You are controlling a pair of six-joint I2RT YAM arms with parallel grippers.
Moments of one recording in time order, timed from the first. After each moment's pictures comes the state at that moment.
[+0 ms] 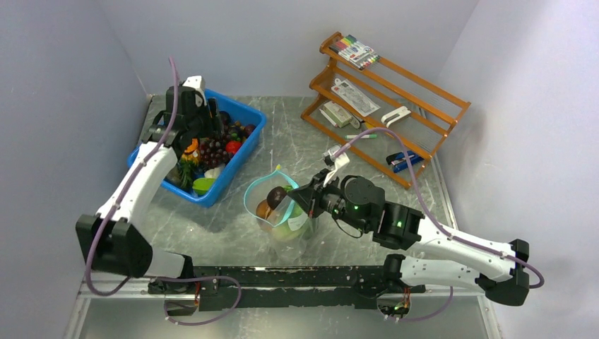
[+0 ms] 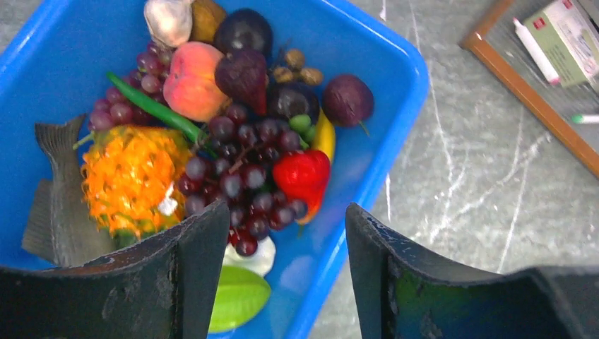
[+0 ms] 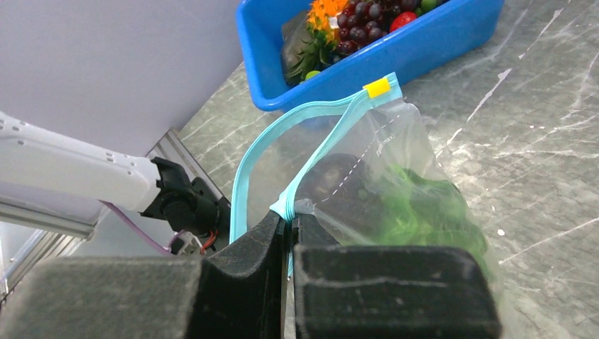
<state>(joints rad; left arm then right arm) -0.21 1.35 1.27 -0.49 -0.08 -0.25 1.19 0.89 0.89 -0.19 0.28 0.50</state>
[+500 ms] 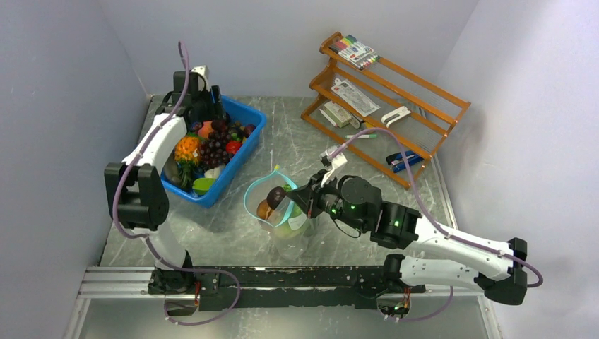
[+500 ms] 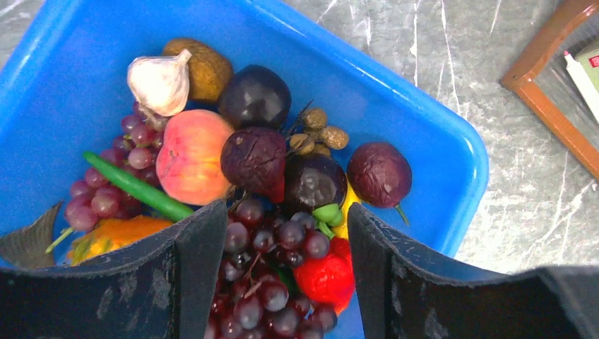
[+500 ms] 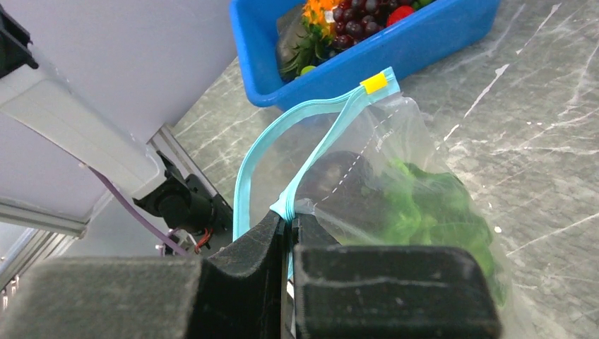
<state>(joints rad) -0.10 1.74 1.49 -0.38 0.04 -0.20 1.19 0.90 0.89 -0.19 0.28 0.49</state>
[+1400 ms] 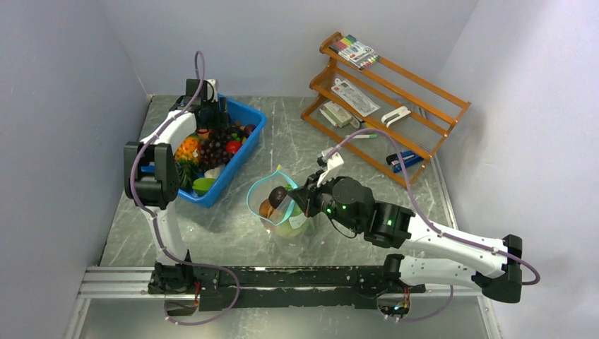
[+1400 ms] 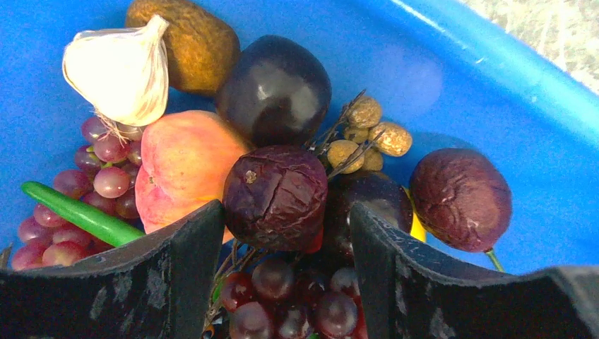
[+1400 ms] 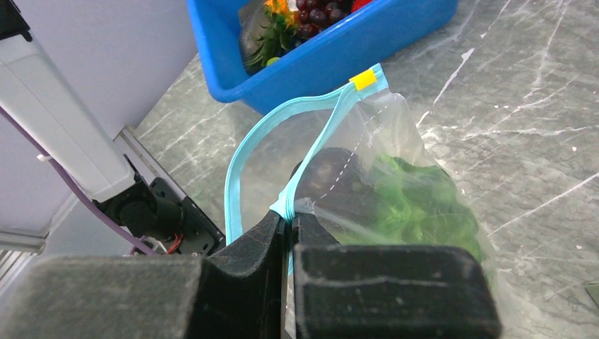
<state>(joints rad) -0.09 1.99 1.58 -0.36 0.05 -0.12 1.19 0.94 0.87 -0.20 0.35 0.49</state>
